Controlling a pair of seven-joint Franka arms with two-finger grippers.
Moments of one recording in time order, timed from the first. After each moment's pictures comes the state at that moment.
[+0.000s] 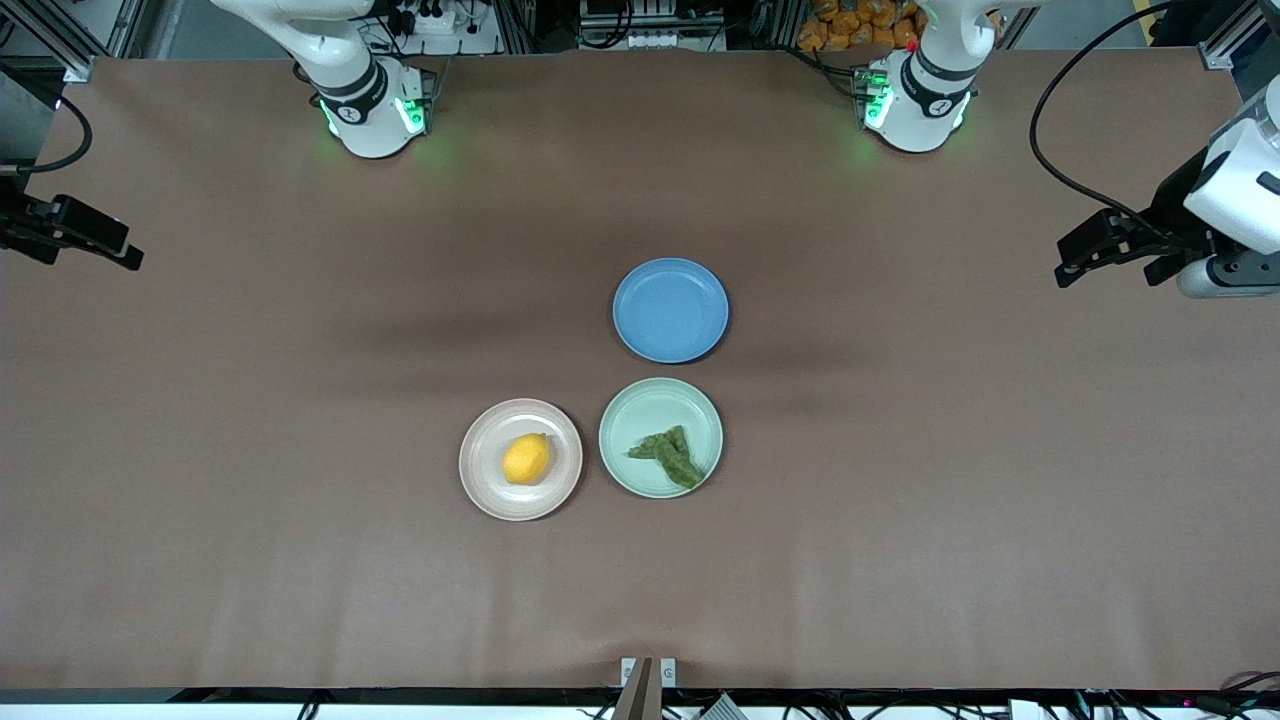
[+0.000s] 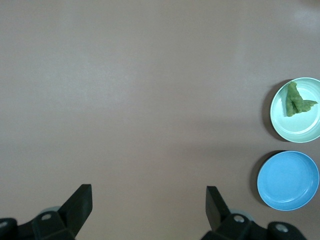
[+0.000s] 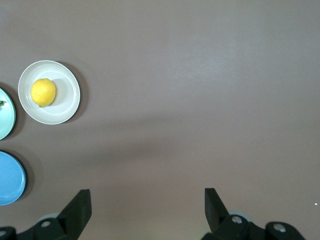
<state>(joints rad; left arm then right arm) 0.03 0.01 -0.14 -1.57 -0.03 1.63 -0.13 -0.07 0.02 0.01 -1.50 0.05 1.49 0.05</state>
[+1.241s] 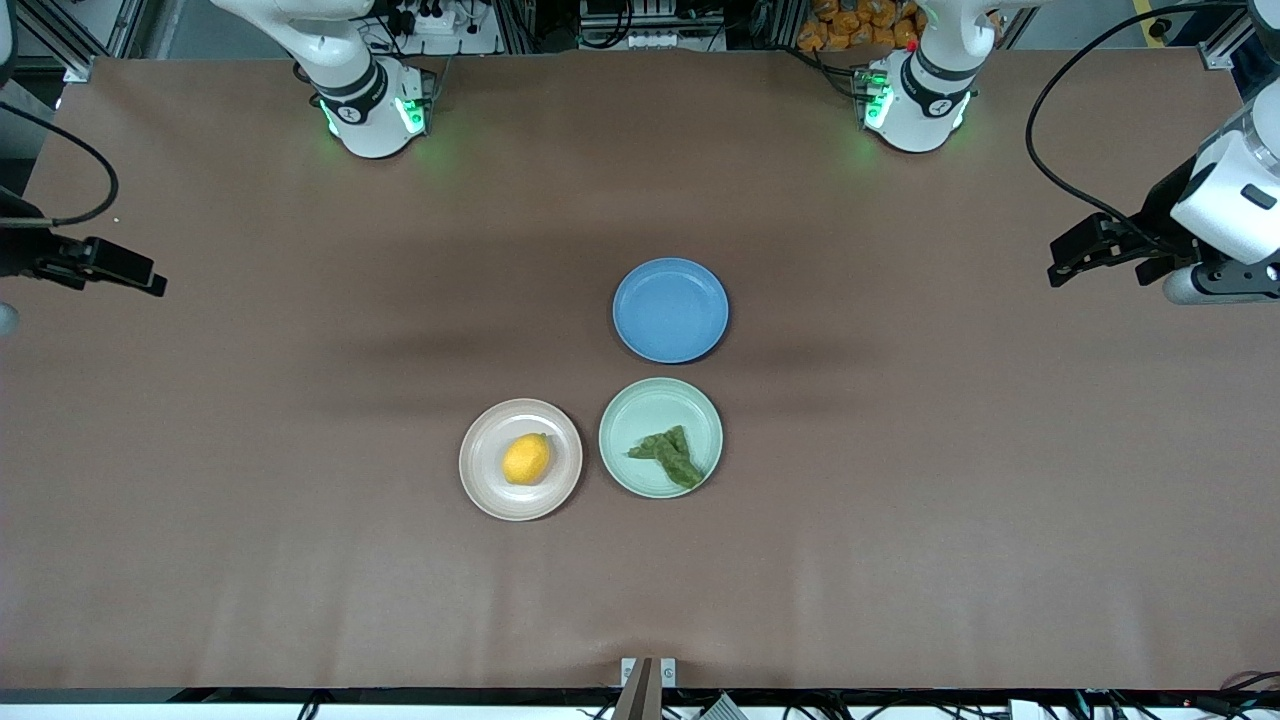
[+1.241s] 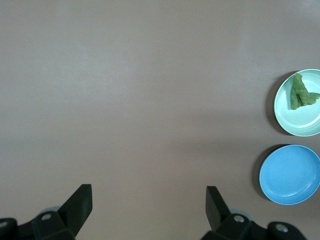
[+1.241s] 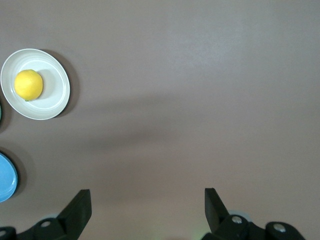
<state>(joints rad) 0.03 0.02 -0.14 -1.58 -0.03 1.61 -0.13 -0.08 0.10 0.01 -1.51 0.05 1.49 0.05</state>
